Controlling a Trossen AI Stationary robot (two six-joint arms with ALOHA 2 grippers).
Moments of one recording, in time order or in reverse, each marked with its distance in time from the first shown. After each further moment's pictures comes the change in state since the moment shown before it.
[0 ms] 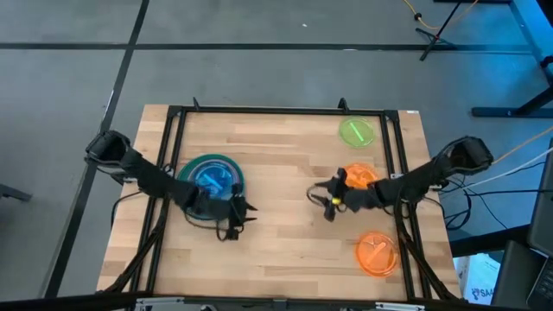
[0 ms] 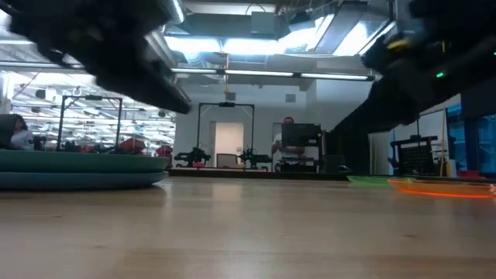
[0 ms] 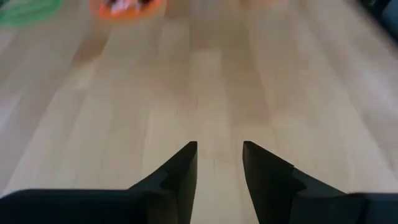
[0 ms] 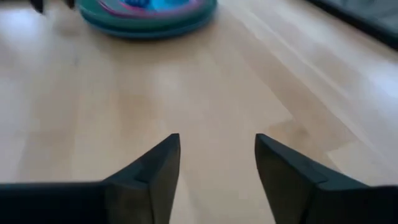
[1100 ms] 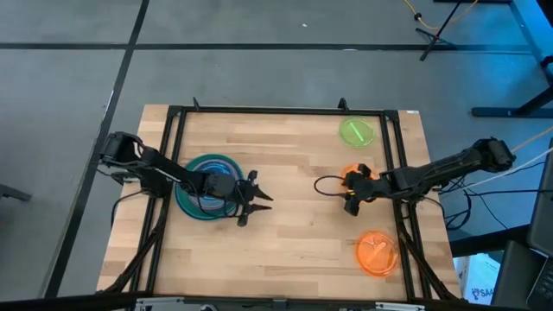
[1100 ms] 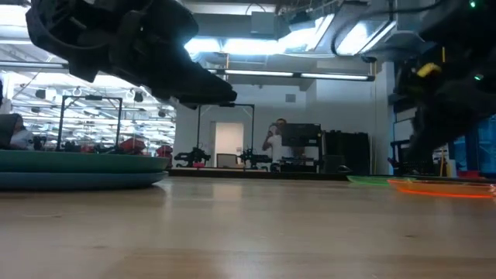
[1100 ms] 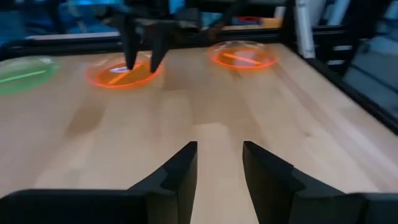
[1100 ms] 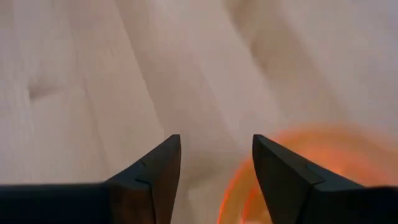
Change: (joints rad) left arm 0.230 0.136 -0.067 0.505 0.320 0.152; right arm -0.071 -0.369 0.000 -0.798 -0.226 0.208
